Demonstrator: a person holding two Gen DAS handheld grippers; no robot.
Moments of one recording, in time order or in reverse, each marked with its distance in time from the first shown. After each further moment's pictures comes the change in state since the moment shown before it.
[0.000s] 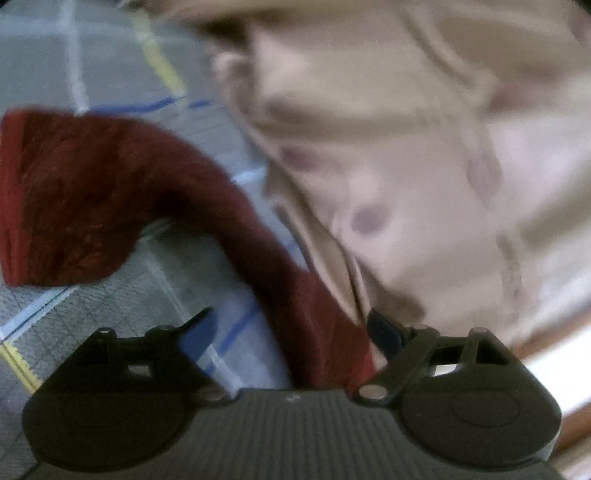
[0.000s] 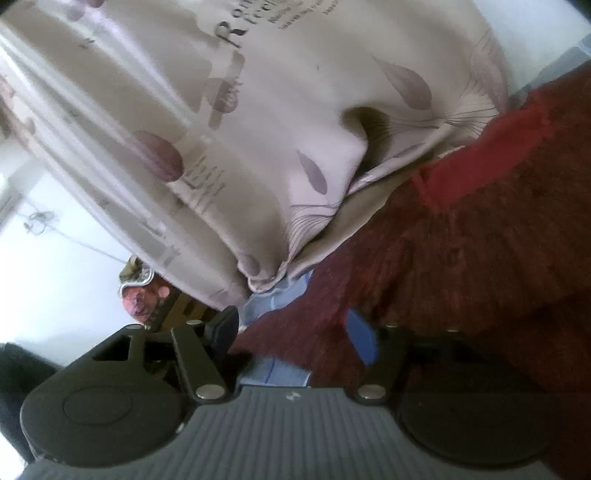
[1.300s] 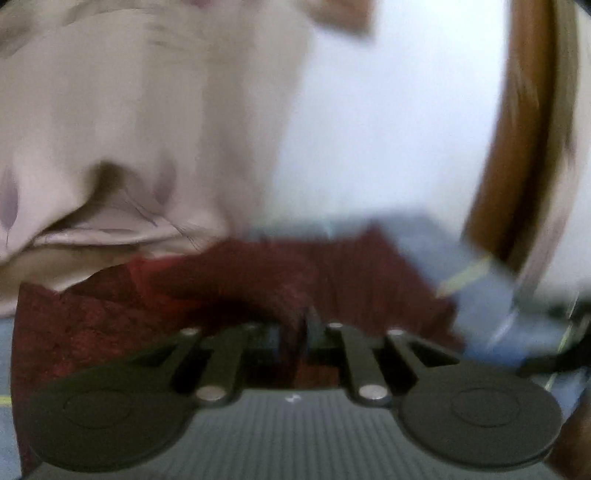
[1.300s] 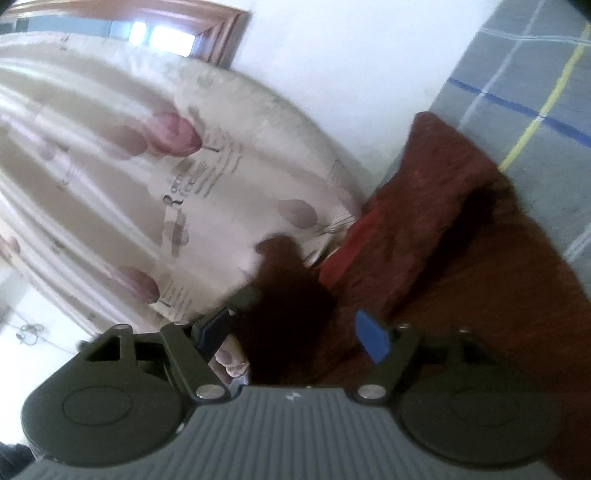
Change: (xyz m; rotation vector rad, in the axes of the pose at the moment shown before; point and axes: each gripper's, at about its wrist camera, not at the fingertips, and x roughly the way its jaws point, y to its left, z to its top) left arm 0.156 -0.239 -0.282 1.302 0.261 -0.079; right arm -0.169 -0.083 0.004 0.241 -0.327 -0.057
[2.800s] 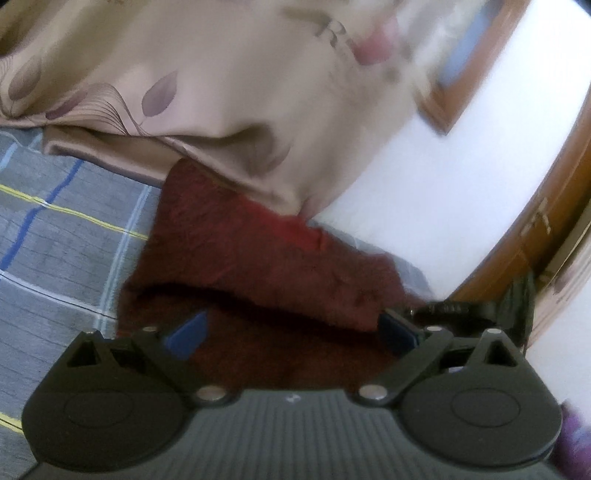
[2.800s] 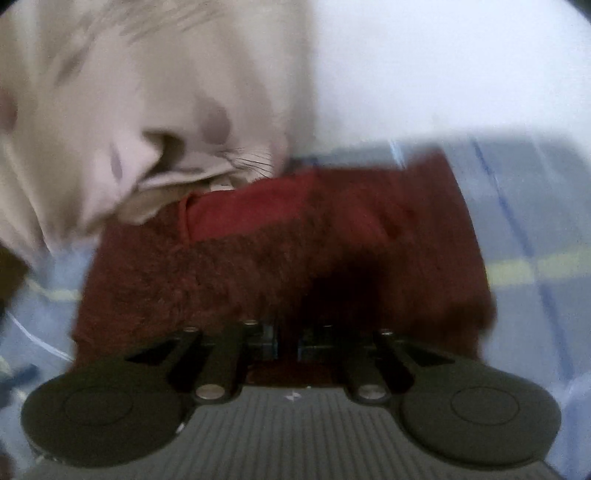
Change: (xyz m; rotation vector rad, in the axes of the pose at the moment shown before) left arm -0.149 0.086 -0.093 -0.559 -0.097 -0.074; right arm 0.072 0.039 0.033 -0.405 0.267 -0.475
